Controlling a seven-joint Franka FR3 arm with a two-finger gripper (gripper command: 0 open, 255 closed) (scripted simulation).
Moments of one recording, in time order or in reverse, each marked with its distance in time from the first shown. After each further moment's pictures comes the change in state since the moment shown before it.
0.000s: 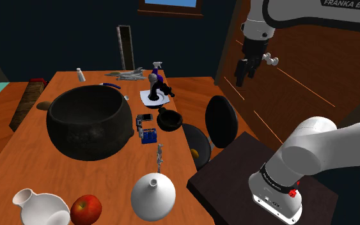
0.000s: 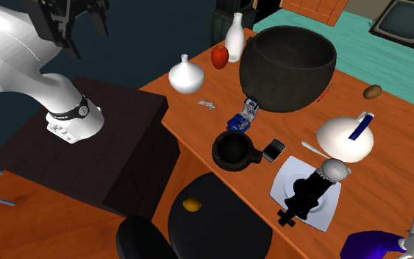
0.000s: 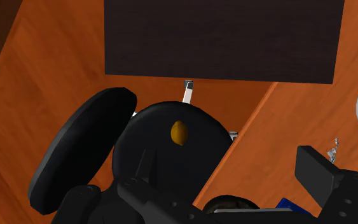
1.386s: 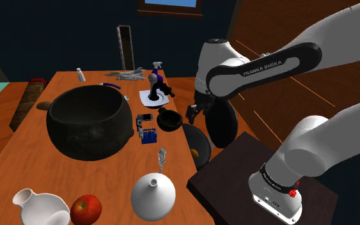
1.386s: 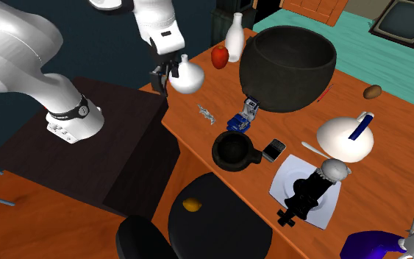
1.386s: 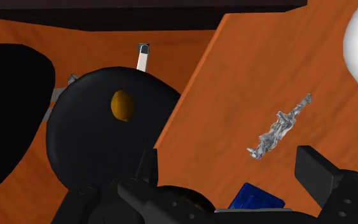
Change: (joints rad) arm 0.092 0.360 0.200 -0.266 0.172 0.722 0.256
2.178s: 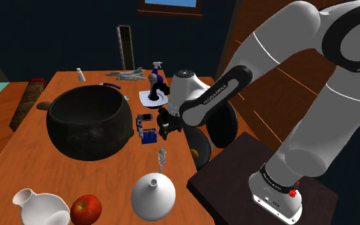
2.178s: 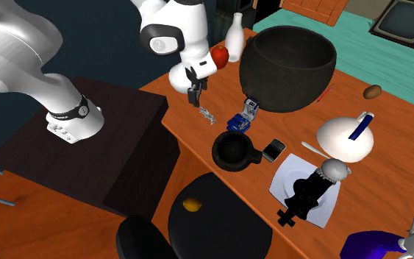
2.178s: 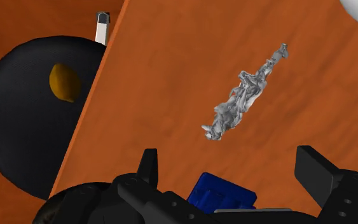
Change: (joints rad) arm 0.016 0.504 0.103 0.145 -0.130 0.423 0.252
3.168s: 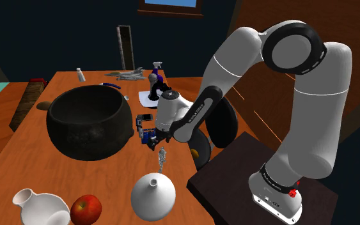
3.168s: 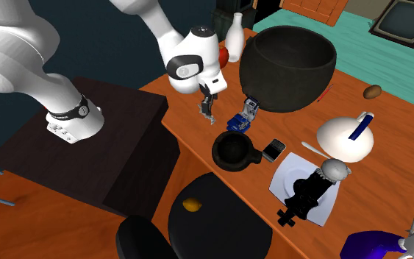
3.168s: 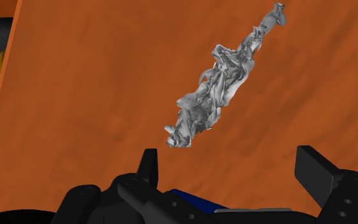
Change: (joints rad) arm 0.120 0.337 -0.101 0.164 -0.205 0.197 0.209
